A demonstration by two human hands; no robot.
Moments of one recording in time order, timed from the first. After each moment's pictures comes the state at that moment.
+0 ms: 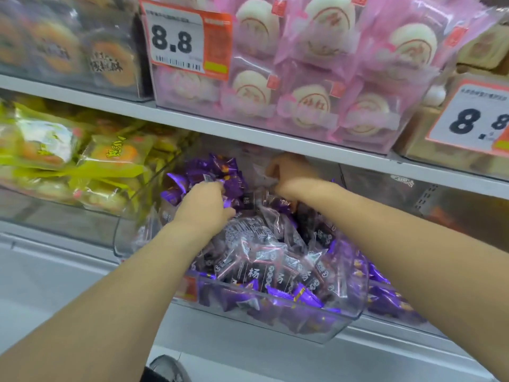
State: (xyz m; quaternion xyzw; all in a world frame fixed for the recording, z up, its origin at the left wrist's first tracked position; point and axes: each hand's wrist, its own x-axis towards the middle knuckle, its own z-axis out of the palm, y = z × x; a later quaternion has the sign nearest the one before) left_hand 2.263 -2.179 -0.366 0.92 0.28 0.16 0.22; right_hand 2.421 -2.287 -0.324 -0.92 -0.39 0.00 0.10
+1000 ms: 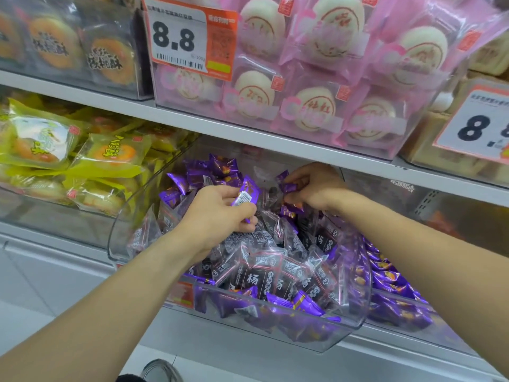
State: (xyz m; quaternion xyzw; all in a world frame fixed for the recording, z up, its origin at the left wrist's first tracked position) left_hand 2.244 -2.215 -0.348 0.67 0.22 0.19 0.69; right_hand 2.422 -2.332 -0.314 -0.91 -0.33 0.05 0.23
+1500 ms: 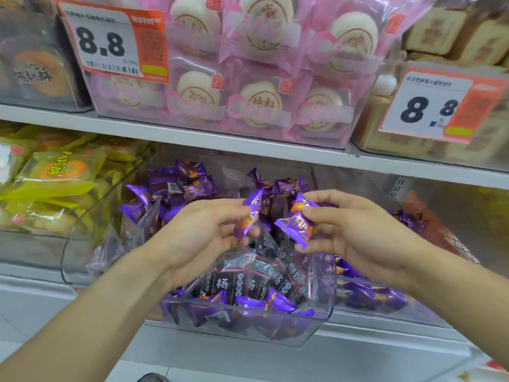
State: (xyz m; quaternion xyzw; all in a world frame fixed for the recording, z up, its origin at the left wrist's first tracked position) left_hand 2.242 -2.252 -0.330 0.57 0.14 0.05 0.81; right_hand 2.339 -2.444 -0.298 -0.66 -0.15 0.31 0.67
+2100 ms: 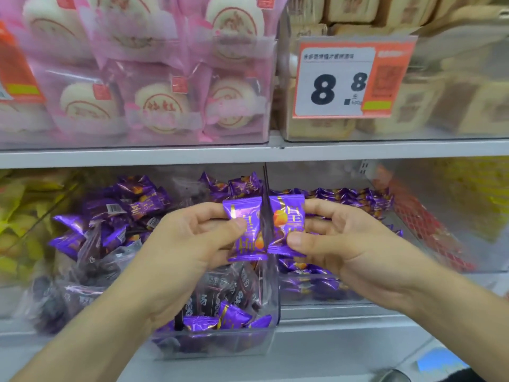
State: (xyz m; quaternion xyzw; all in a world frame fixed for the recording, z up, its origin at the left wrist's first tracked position) left_hand 2.260 -2.315 -0.317 0.67 0.10 0.08 0.73; right_hand 2.344 -2.511 -0.308 -0.60 -0.19 0.32 0.71
